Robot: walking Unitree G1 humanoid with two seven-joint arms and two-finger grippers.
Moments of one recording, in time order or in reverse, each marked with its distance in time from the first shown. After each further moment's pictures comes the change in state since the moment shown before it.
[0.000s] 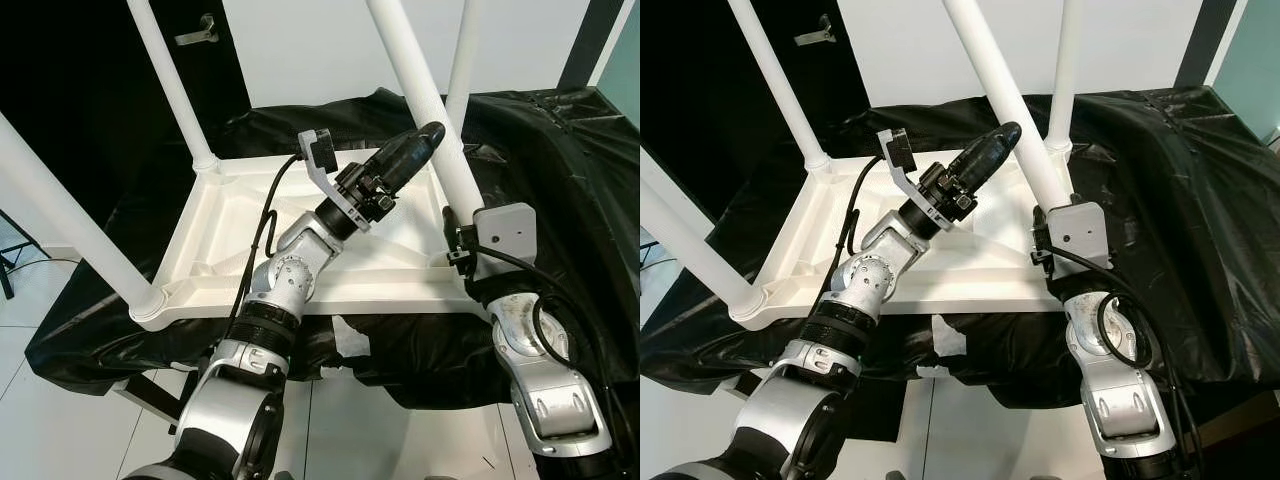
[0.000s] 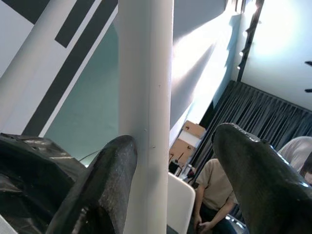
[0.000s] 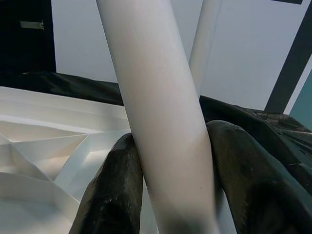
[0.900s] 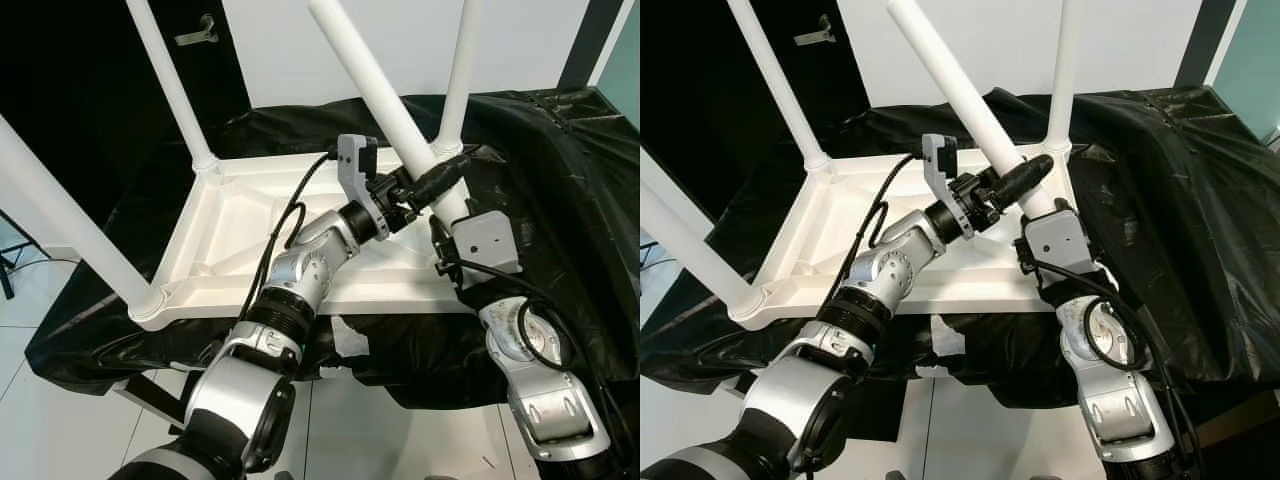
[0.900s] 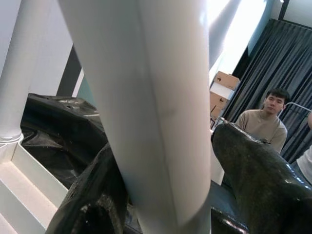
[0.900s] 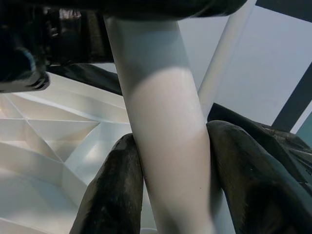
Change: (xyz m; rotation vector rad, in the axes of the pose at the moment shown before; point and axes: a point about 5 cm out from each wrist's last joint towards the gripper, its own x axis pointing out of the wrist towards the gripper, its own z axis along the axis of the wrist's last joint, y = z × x) left arm 0.012 0.014 -0.024 0.102 0.213 0.110; right arm -0.003 0.009 -0.001 -0.120 -0.016 0.066
